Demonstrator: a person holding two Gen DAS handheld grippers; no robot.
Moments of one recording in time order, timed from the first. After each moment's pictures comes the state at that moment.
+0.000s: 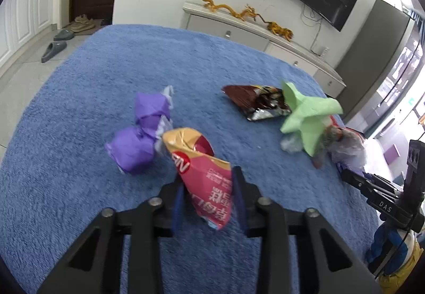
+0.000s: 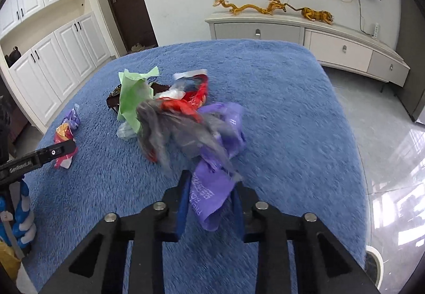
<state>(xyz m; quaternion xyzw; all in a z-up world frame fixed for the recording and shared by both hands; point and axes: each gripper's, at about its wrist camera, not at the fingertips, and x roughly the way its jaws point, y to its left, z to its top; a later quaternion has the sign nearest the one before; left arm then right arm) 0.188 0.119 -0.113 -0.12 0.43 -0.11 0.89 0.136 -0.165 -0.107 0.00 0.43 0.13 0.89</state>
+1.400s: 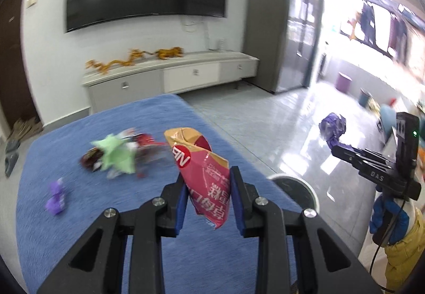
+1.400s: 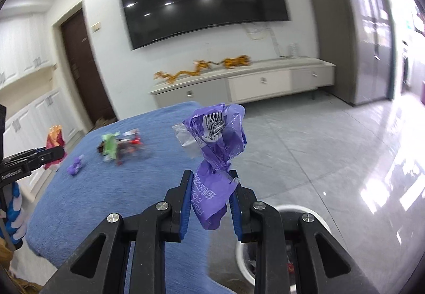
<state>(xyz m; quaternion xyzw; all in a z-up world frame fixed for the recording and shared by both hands) 0.033 -0.084 0.022 0.08 0.31 -0.32 0.89 -0.095 -0.327 -0.017 0.10 0.28 -0.02 0.96</state>
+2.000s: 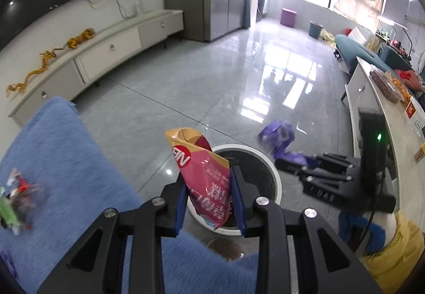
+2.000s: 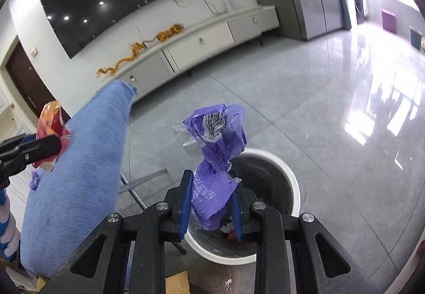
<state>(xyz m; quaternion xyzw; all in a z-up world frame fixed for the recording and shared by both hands) 0.024 -0.317 -0.052 0.21 0.38 -0.45 0.78 -0.125 -0.449 -0.125 0.23 0.35 -0.11 0.90</state>
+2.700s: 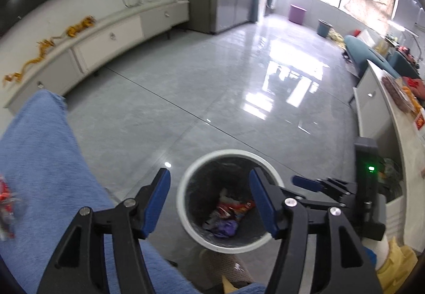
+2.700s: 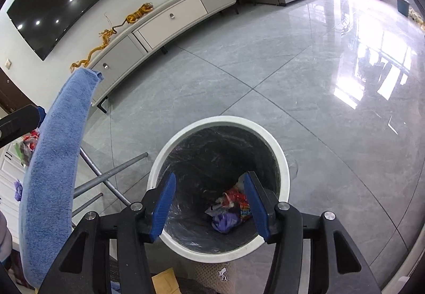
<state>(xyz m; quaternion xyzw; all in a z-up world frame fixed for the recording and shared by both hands) 0.043 -0.347 -0.074 0.20 0.39 -0.42 0.80 -0.118 -0.482 -0.173 0.28 0.40 -0.15 0.86</state>
